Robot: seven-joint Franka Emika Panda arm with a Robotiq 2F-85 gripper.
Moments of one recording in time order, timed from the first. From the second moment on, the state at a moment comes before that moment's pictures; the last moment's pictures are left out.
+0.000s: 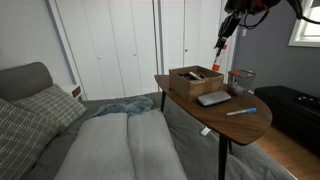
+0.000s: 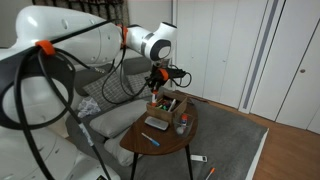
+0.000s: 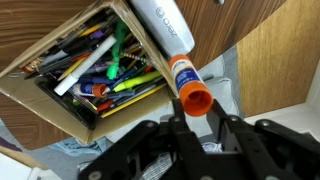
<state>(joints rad) 0.16 -0.37 -0.15 -2.09 0.26 1.83 -1.09</state>
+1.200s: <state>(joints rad) 0.19 -0.44 0.06 -2.39 0.14 2.02 -0.72</state>
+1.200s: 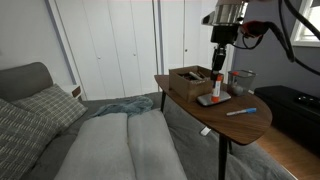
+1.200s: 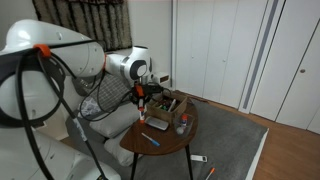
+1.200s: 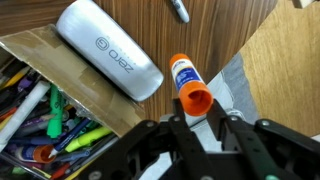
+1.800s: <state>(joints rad) 0.24 -0.44 0.07 -2.48 0.14 2.17 -0.66</state>
